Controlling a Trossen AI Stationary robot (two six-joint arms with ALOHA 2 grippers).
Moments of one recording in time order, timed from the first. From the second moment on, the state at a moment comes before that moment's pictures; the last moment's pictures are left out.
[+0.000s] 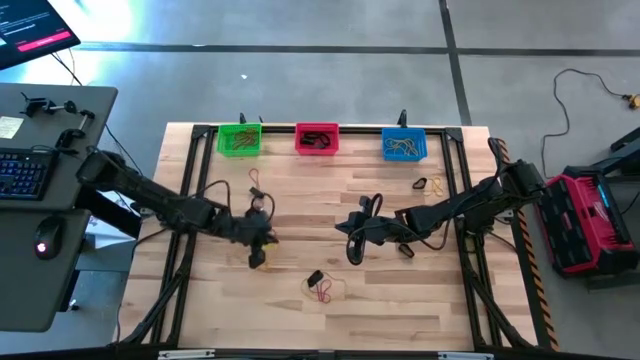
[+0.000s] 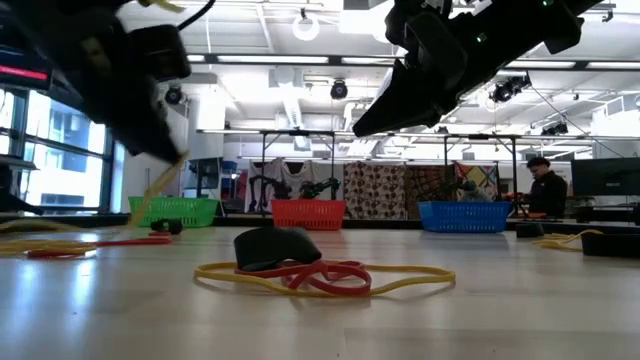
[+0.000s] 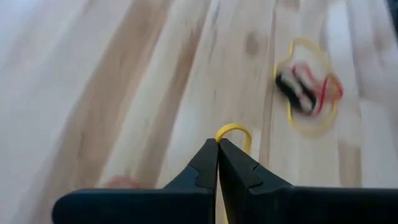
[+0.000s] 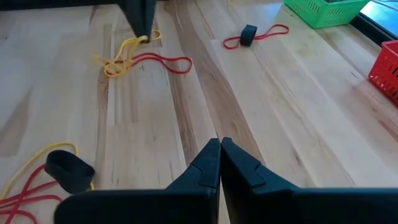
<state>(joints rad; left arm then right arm) -0.31 1.20 0.51 -0.09 -0.20 -0.53 0.26 1.57 0.80 0.18 0.41 0.24</state>
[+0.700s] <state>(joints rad) -0.09 1.20 0.51 0.26 -0.16 -0.27 0.25 1.70 0.80 0.42 0.41 0.20</state>
